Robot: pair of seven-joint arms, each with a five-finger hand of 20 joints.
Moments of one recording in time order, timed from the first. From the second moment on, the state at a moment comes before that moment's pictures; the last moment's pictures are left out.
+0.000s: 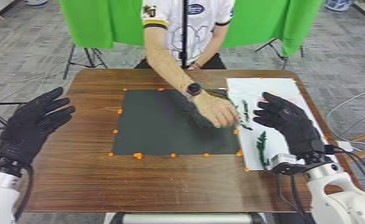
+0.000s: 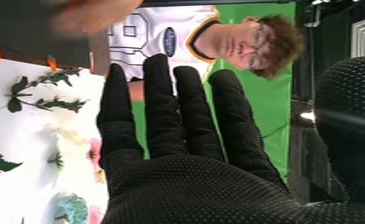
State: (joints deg) left arm 133.2 -53.6 -112.7 -126.4 39.0 2.4 6.1; right arm -115.4 -74.2 101.7 -116.1 -68.0 -15.0 -3.4
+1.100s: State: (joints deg) left arm 132.2 -54.6 -110.4 -125.7 39.0 3.0 5.8; right arm -117.6 -77.1 101.5 -117.2 -69.2 -13.7 -1.9
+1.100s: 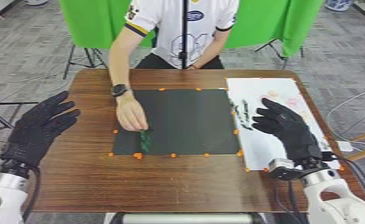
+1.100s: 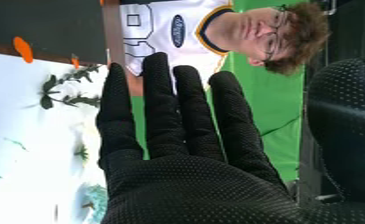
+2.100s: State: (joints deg) left arm 133.1 -54.7 -111.6 -125.9 39.0 3.0 5.7; right arm -116.4 -77.0 100.0 -116.6 -69.7 -13.8 -1.6
